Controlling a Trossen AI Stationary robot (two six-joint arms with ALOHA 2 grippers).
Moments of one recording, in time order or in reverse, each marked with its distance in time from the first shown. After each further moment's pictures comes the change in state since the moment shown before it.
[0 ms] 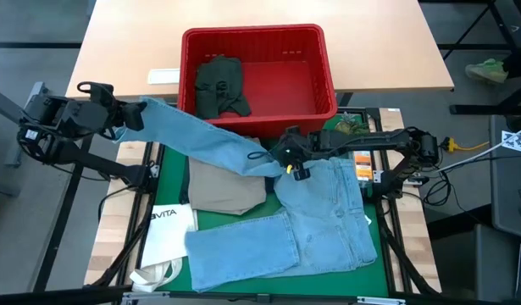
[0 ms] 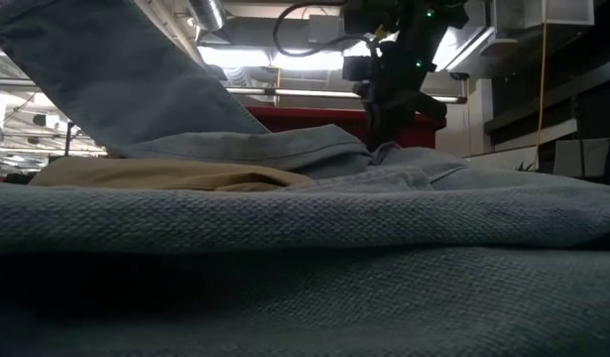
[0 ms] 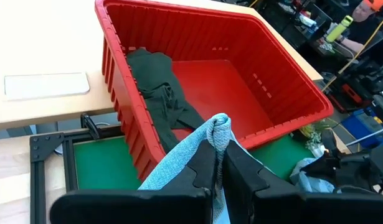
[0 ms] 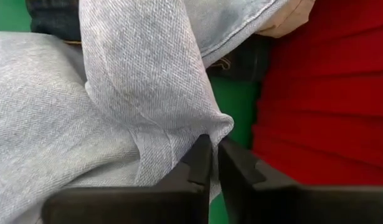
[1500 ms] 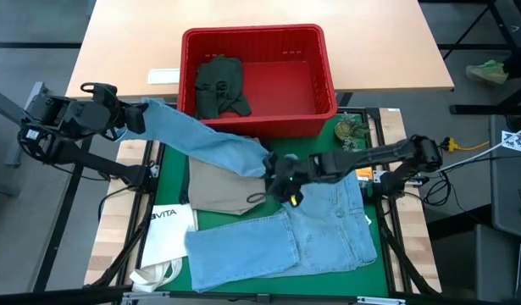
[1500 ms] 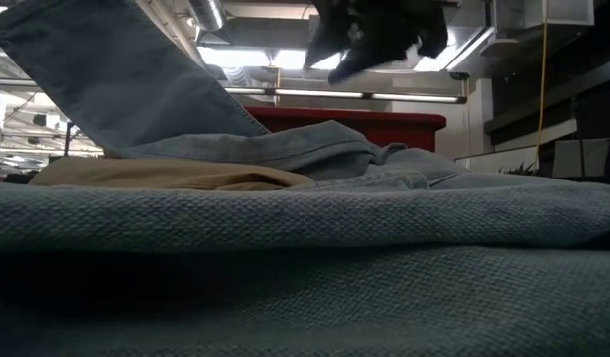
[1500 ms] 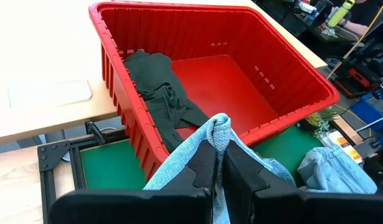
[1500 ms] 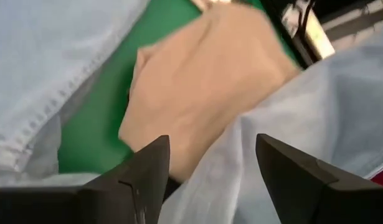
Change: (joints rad) left arm 0.000 0.011 0.000 0.000 0.011 0.075; right arm 0.250 0.000 0.109 0.201 -0.157 -0.275
